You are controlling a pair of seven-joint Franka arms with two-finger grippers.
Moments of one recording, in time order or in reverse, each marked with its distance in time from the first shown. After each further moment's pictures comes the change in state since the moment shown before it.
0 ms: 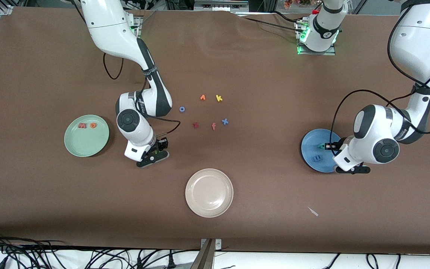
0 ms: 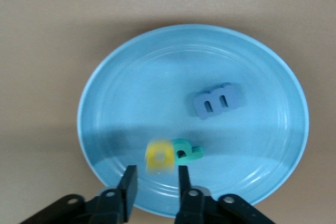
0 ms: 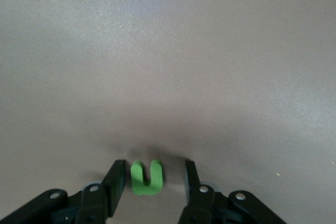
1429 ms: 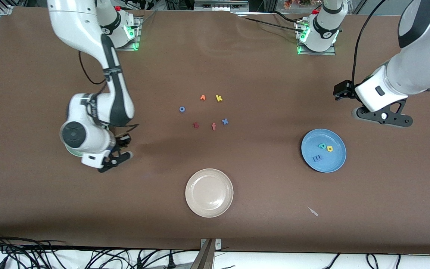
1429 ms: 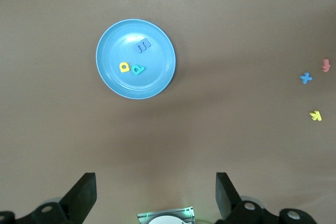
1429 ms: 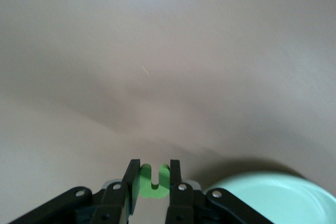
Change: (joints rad) left arm -0.188 -0.418 0.032 0.310 -0.175 -0.601 0.129; right arm -0.084 -0.128 -0.201 0.020 0.000 -0.432 -0.352
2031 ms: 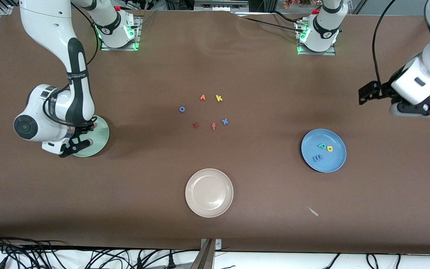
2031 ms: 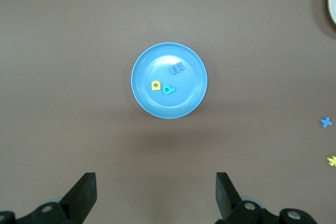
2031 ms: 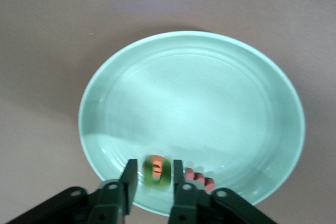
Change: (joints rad) left arm -0.090 -0.217 0.252 -0.261 -0.050 0.223 0.010; right arm -0.042 -0.021 -0.143 -0.186 -0.002 0.012 -0.154
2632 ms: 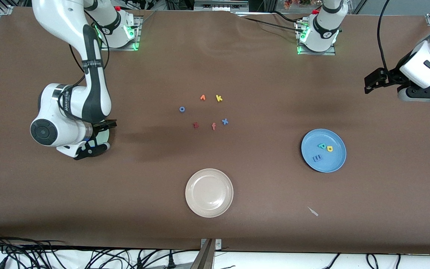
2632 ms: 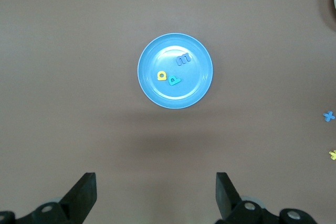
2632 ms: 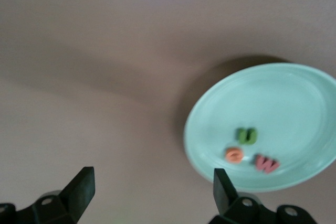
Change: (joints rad) left arm 0.014 -0.045 0.014 -0.047 0.000 -0.009 -0.001; right arm 0.133 -0.014 0.001 0.224 0.000 -0.322 0.342
